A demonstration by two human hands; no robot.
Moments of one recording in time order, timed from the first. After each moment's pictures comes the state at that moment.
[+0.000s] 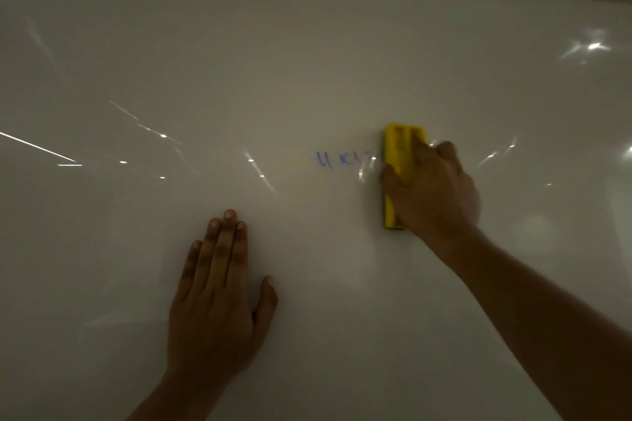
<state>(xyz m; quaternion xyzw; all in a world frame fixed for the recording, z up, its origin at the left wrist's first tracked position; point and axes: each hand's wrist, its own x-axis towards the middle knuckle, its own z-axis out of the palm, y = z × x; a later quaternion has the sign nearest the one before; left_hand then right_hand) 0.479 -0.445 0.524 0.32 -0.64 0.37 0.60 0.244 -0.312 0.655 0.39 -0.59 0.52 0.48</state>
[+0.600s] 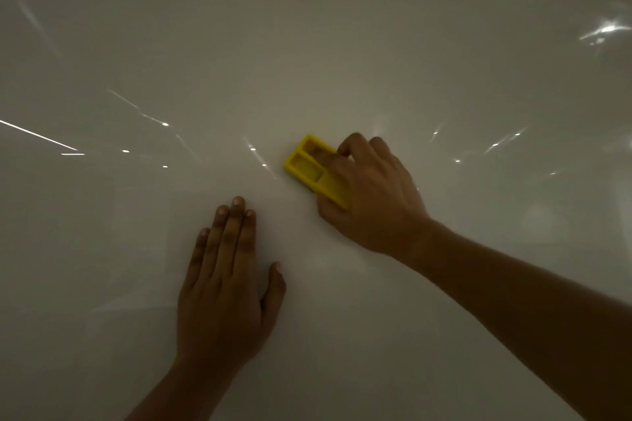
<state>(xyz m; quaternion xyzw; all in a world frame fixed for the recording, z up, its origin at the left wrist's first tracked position) 0.483 -0.442 0.522 0.31 -0.64 0.35 0.60 0.302 -0.340 0.647 0.59 -0.45 0.36 0.57</state>
